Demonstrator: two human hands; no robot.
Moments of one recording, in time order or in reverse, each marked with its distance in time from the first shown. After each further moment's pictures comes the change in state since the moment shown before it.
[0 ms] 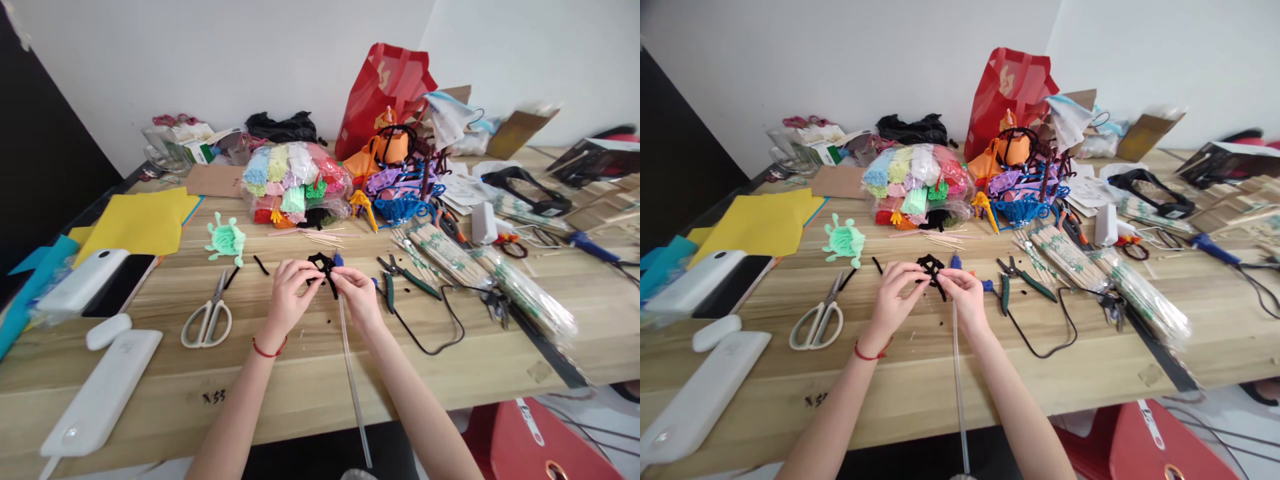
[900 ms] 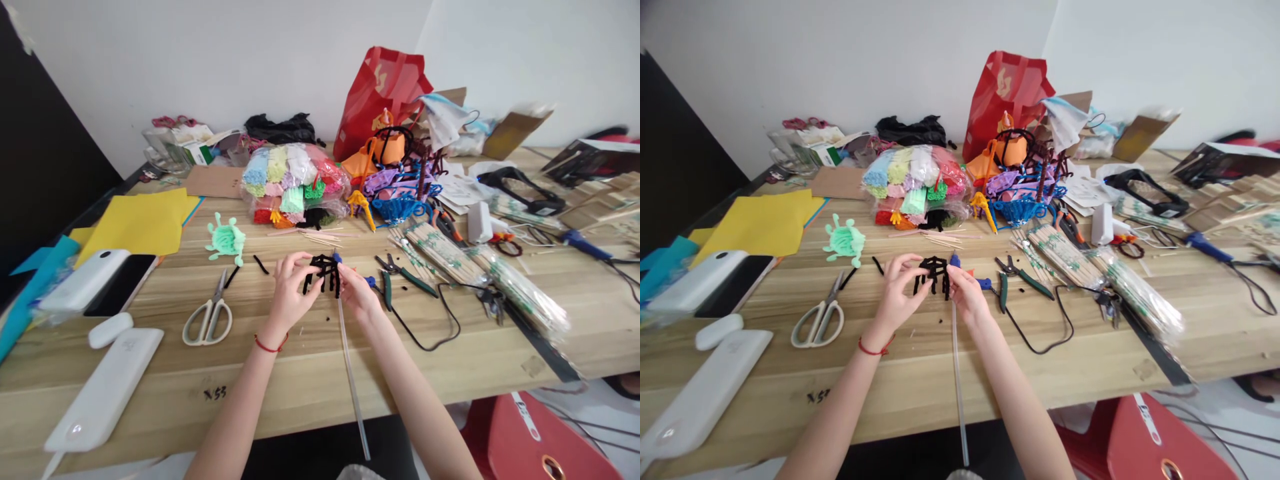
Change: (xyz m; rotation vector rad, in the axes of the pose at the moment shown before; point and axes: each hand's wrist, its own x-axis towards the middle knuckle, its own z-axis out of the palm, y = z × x) left_hand -0.003 0.001 0.004 0.043 -0.044 -0.105; right_hand 0.023 0.016 -0.017 0.169 -0.060 0.169
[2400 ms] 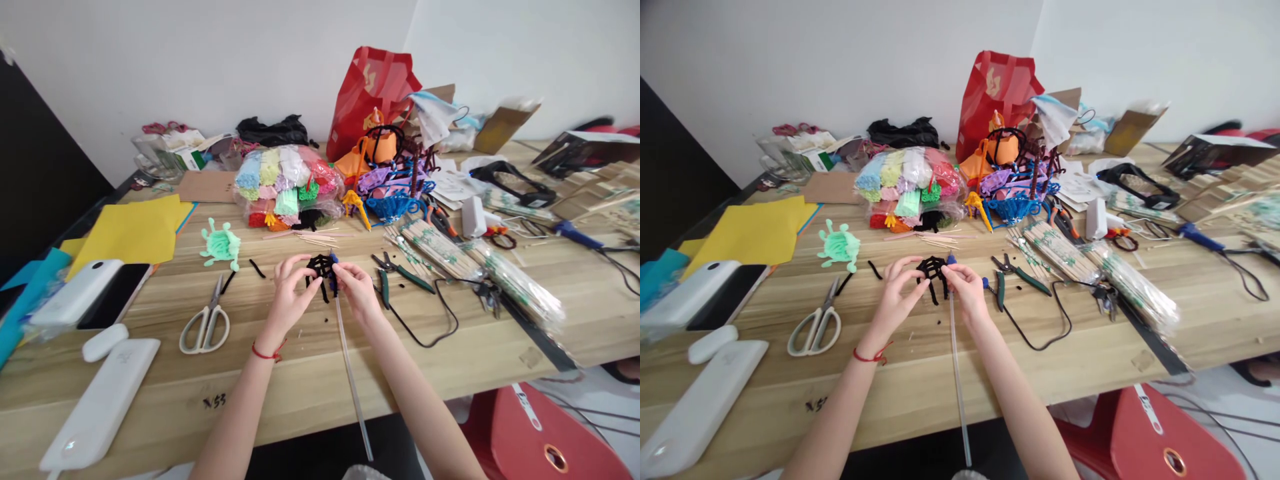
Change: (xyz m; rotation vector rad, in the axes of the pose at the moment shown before) left_hand 0.001 0.000 0.004 -0.057 -0.076 -0.116; right_hand -0.013 -0.014 0.010 -0.107 0.077 -0.131
